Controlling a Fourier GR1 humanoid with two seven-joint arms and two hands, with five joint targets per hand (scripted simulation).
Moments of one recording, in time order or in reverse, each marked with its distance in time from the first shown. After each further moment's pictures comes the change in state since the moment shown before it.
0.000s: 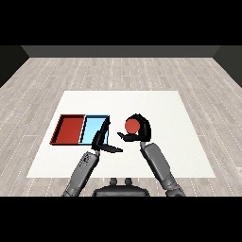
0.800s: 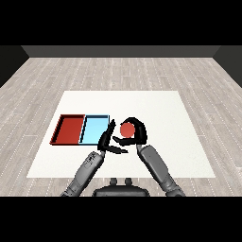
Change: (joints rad) left arm -0.047 -0.003 -0.098 0.113 0.101 0.078 -0.043; right arm 0.006 0.001 0.094 -0.006 -0.023 -0.043 -0.042
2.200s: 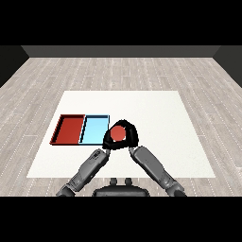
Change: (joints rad) left arm -0.115 0.015 -0.117 0.107 0.206 0.258 -0.054; right arm -0.075 -0.011 0.169 0.048 -0.132 -0.140 -0.058
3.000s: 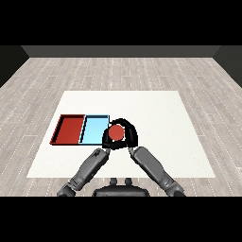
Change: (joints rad) left arm -0.013 -0.010 0.026 0.046 0.022 0.059 -0.128; right arm 0.007 0.011 -0.006 -0.020 0.023 0.009 0.077
